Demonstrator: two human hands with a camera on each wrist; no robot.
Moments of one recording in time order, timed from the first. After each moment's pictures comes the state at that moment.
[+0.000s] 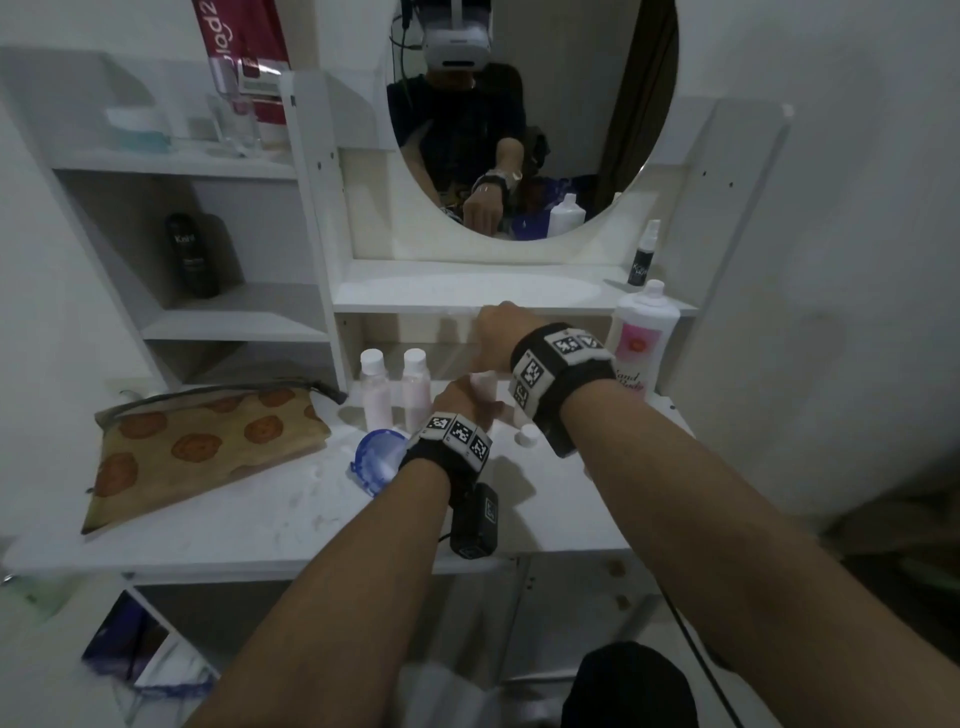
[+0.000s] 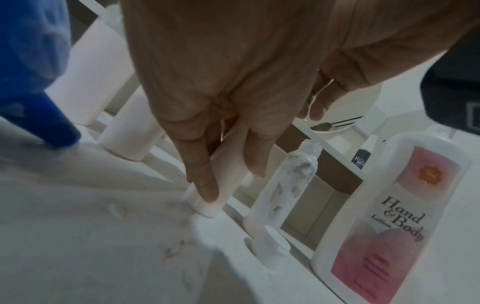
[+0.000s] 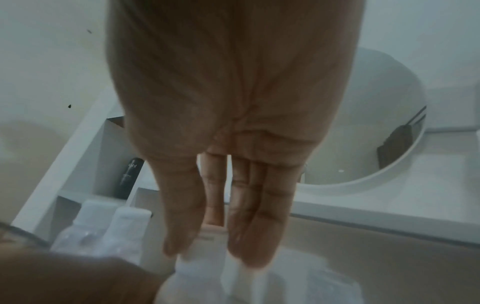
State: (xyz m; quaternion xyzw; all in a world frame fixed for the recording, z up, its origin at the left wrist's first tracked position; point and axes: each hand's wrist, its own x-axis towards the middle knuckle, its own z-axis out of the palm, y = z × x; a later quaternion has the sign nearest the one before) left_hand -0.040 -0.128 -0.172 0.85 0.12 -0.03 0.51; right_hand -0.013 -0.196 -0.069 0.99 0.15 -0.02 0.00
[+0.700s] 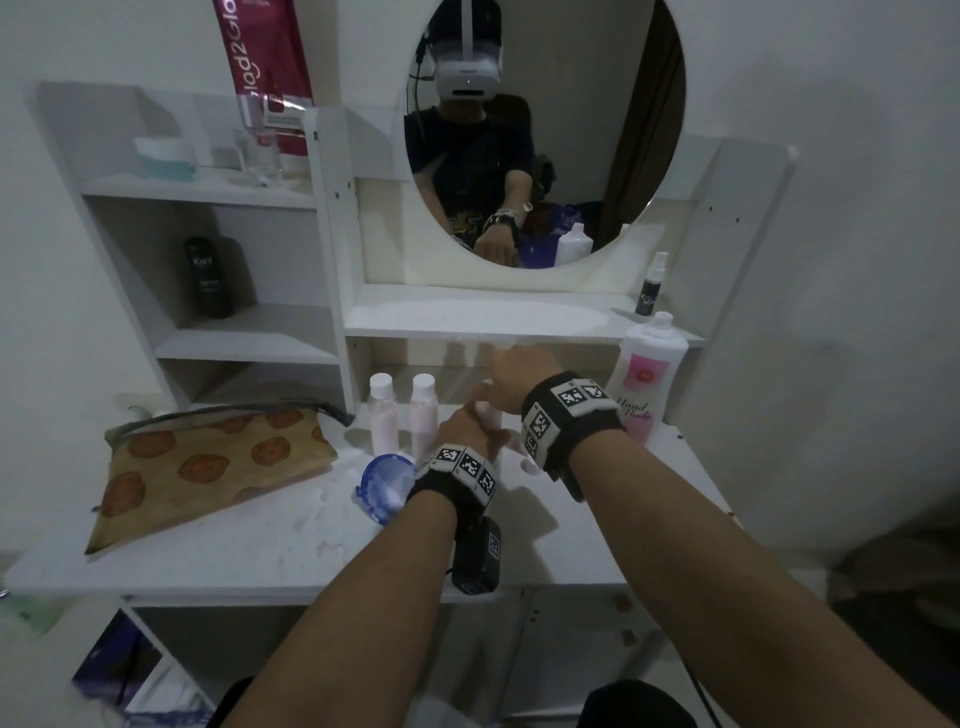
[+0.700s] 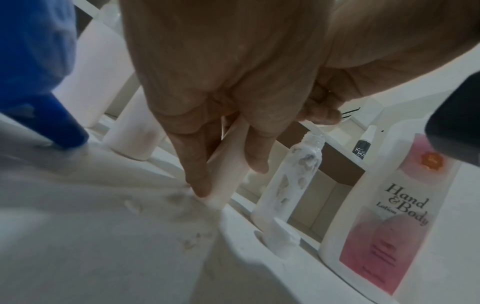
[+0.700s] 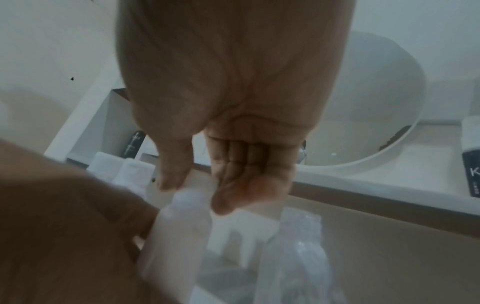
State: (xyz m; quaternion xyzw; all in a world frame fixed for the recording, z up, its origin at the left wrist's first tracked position) left_hand -0.042 -0.124 -0.169 0.93 0.08 -0.03 0.36; right_hand -0.010 -0.210 -0.092 0.99 0.17 -0.01 0.00
